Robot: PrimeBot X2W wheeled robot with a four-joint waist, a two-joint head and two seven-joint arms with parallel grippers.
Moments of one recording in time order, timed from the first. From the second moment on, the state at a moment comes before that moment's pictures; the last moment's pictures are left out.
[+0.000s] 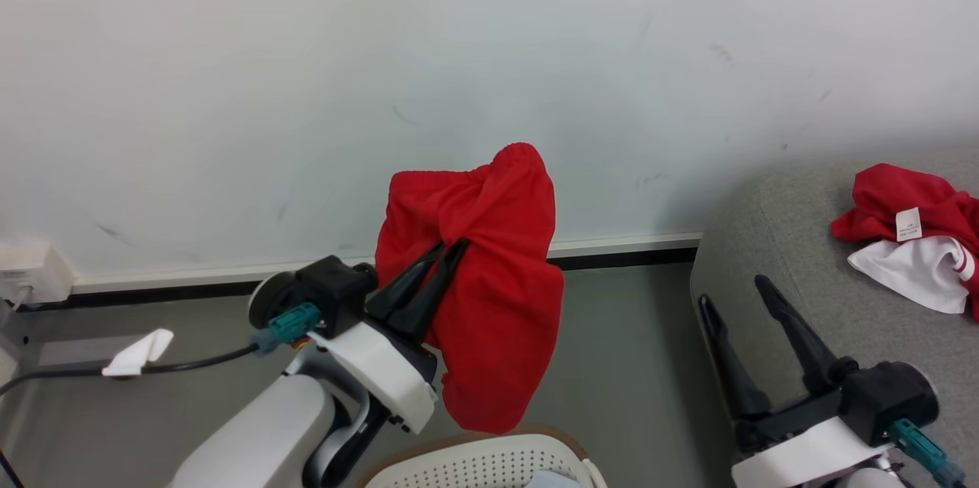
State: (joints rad) left arm -0.57 0.38 -0.77 0.23 -0.60 0.02 -0.22; right arm -0.21 -0.17 0.29 0.19 0.30 0.13 -0.26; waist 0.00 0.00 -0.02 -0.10
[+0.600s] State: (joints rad) left arm -0.58 0.32 -0.86 0.21 -0.59 -0.02 -0.20; right arm -0.46 -0.24 0.81 0.35 0.55 0.13 -0.26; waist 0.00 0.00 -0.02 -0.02
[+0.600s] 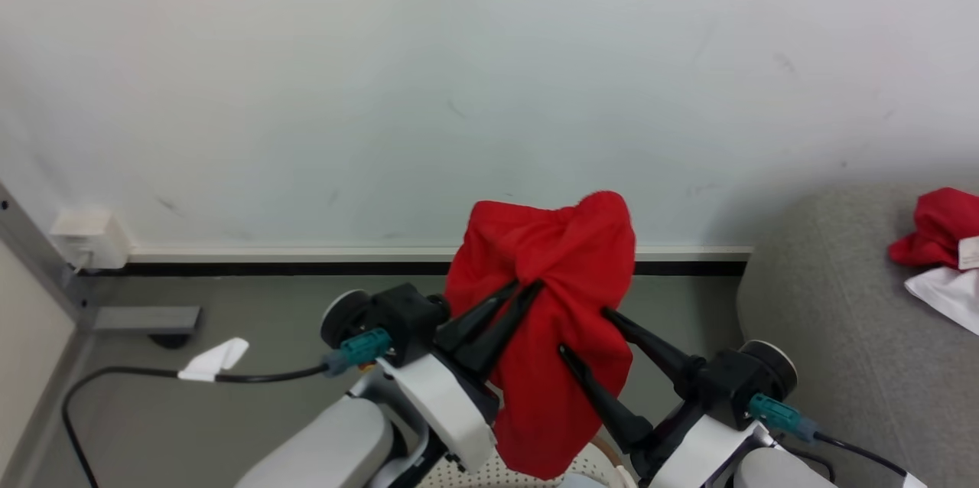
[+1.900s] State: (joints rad) left arm -0.56 0.26 -0.94 0.29 -0.64 -0.05 -0.21; right arm -0.41 -0.23 0.75 0.36 0.61 0.13 -0.26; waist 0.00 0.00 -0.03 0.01
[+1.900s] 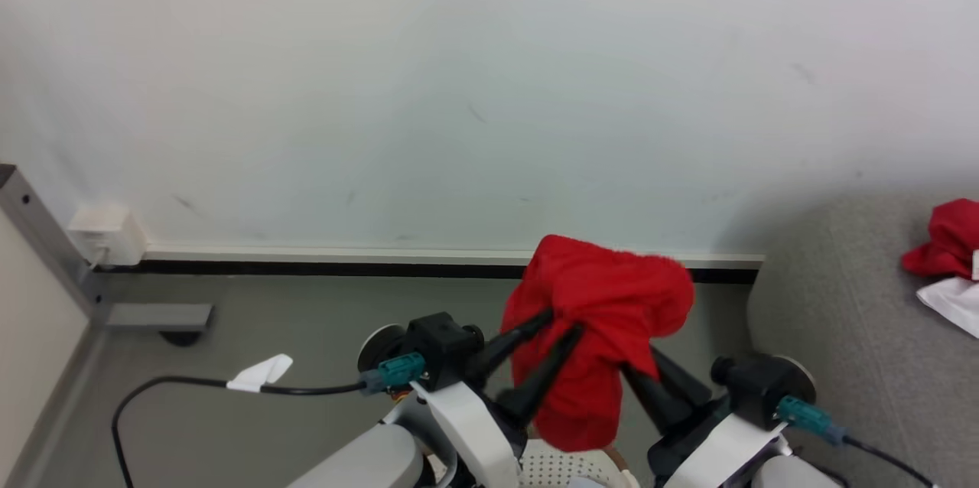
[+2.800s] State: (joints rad) left arm -0.54 0.28 -0.92 0.25 -0.59 -0.04 -0.26; right arm -0.30 -0.30 0.37 0.24 0.48 0.13 -0.26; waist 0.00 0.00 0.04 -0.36
